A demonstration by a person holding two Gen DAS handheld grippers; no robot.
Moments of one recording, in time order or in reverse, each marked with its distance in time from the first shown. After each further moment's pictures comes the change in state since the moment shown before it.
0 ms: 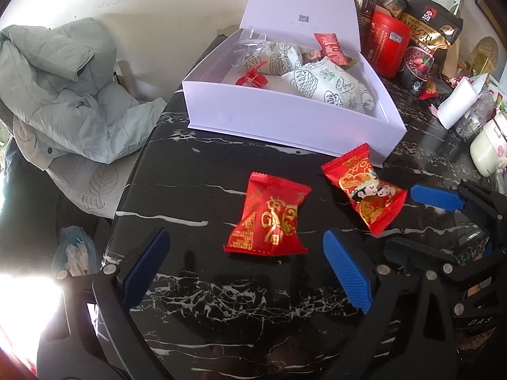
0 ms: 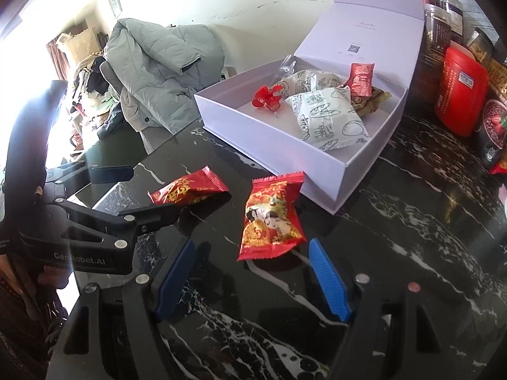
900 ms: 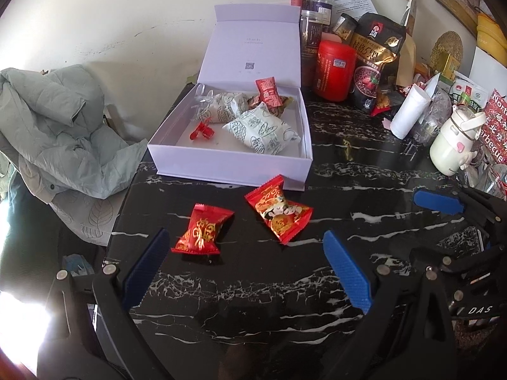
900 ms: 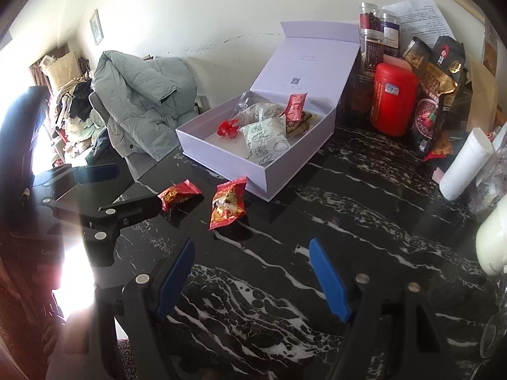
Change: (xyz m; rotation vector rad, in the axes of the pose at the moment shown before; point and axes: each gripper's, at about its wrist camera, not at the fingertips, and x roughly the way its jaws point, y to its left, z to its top) left arm -0.079 -0.067 -0.004 0.075 -0.141 -0.021; right arm -0.105 -0.018 -0.034 0.072 -0.102 -0.104
